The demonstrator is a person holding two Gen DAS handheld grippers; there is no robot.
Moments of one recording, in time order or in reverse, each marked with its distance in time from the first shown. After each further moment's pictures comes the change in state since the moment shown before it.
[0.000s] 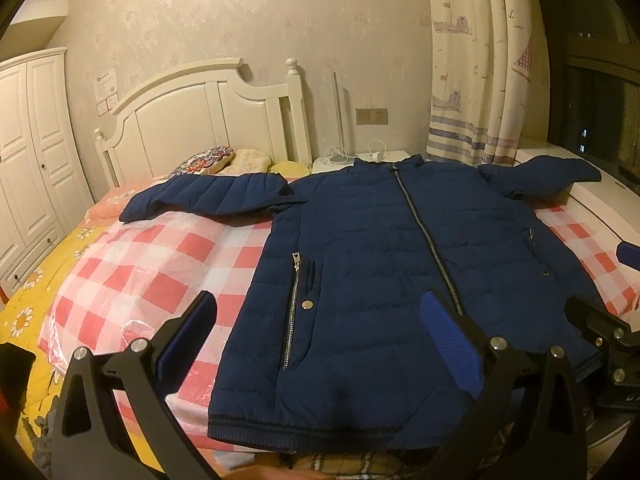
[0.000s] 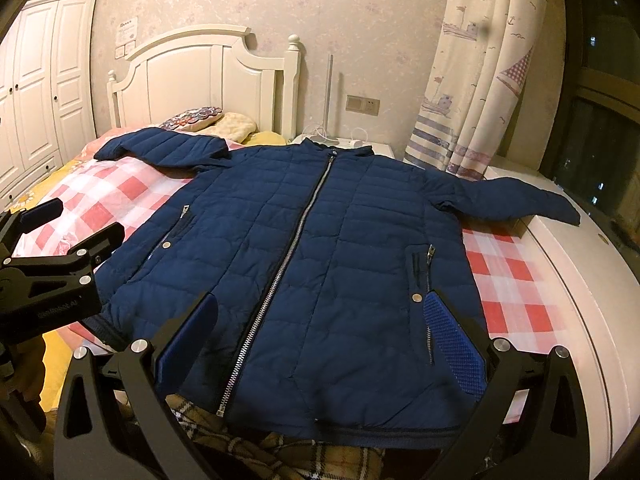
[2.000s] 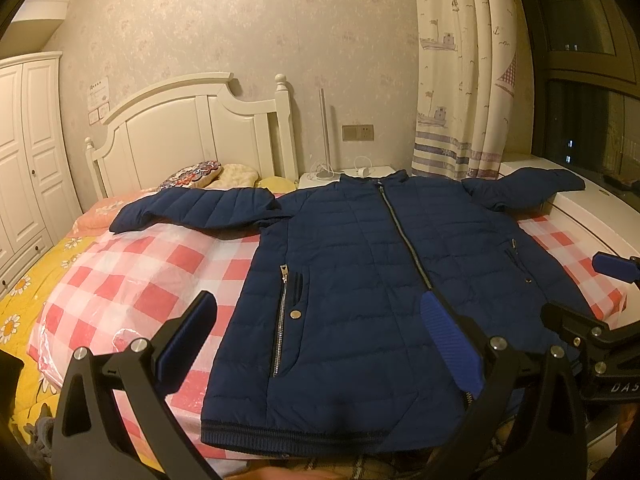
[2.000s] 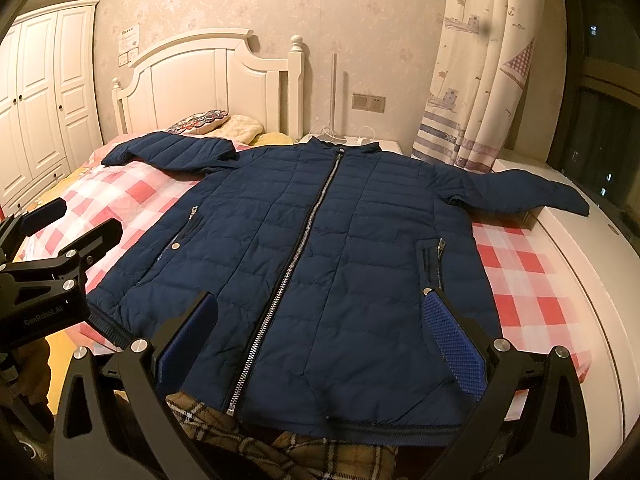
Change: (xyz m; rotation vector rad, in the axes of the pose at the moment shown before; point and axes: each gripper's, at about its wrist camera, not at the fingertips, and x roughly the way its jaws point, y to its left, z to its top) left arm -0.015 0.000 -0.002 0.003 -0.065 -0.050; right arm 0.000 0.009 -0.002 0.030 0.002 0.034
